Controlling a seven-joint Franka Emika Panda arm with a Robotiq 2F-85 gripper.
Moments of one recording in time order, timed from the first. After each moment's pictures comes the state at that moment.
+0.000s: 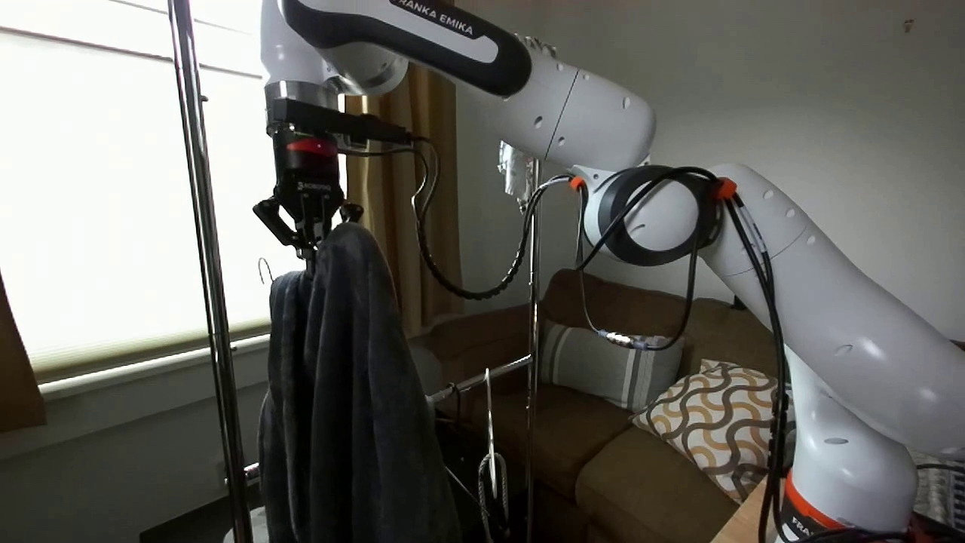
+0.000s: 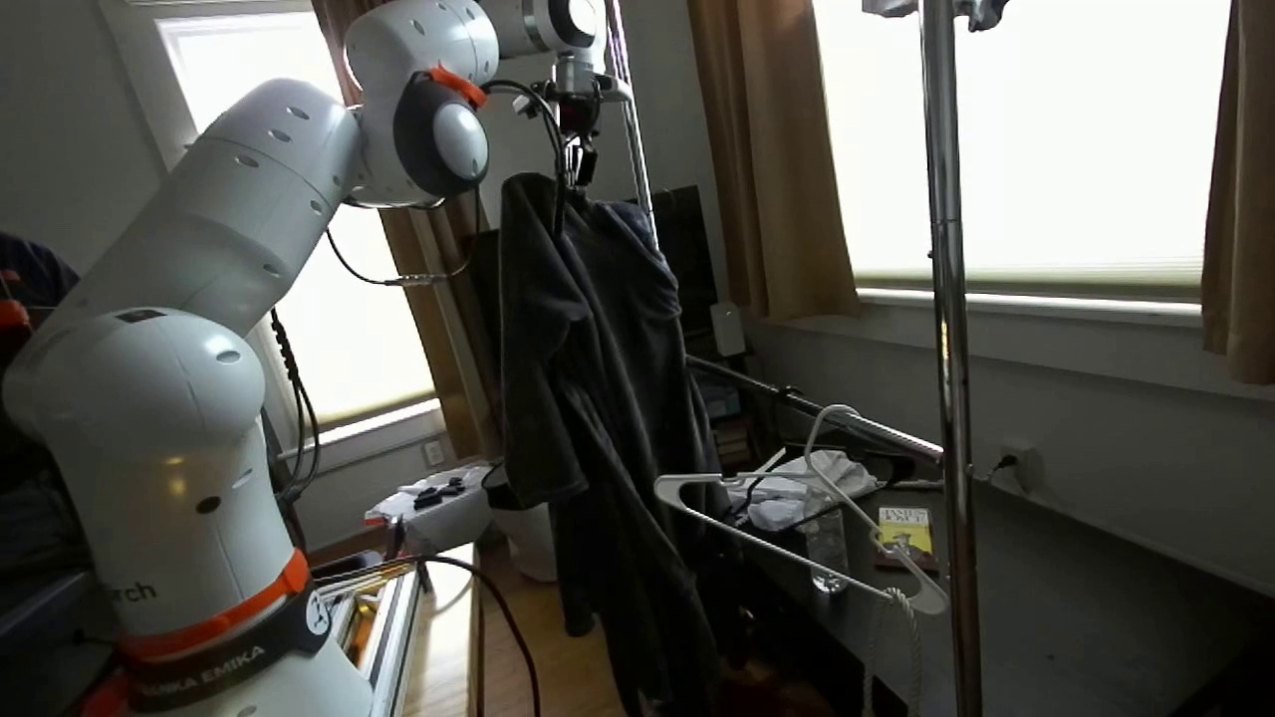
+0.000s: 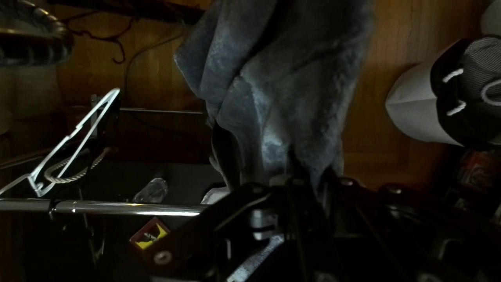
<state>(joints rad) 0.71 0.76 0.13 -0.46 0.09 1.10 0.70</state>
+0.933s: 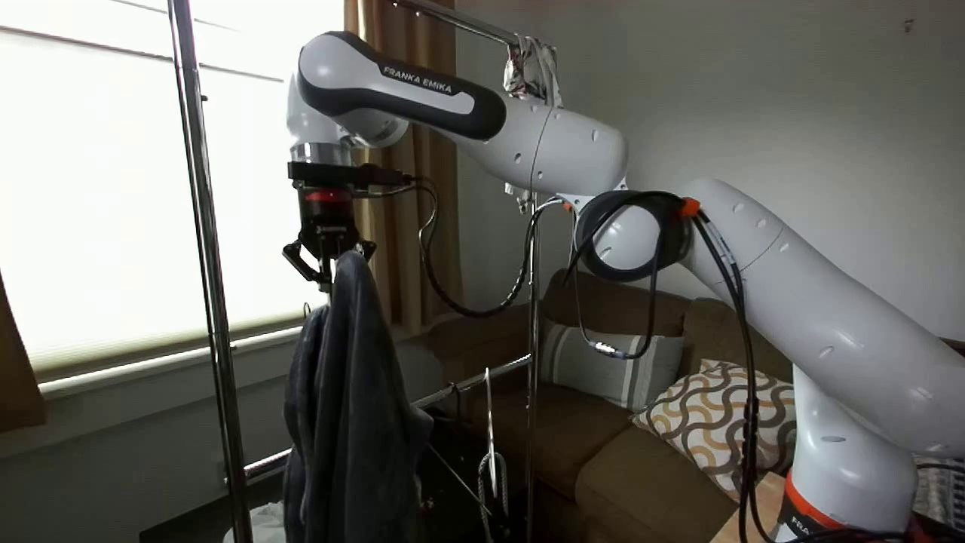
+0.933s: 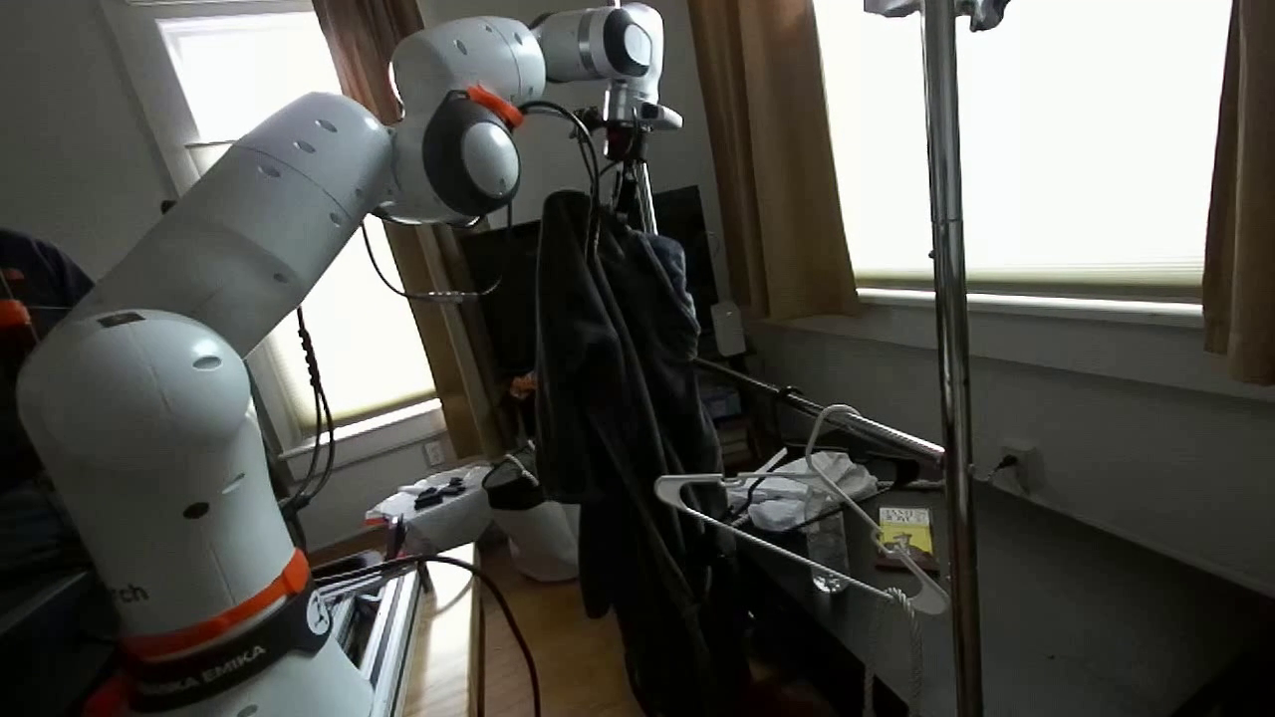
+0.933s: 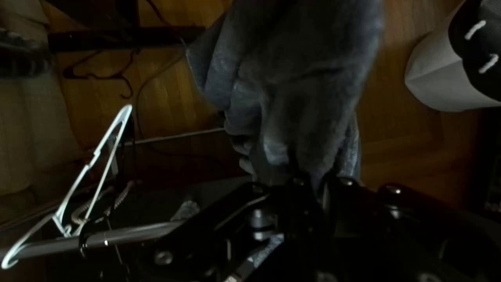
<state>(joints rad) 0.61 0.85 0.12 -0.46 0.15 1.11 0.81</state>
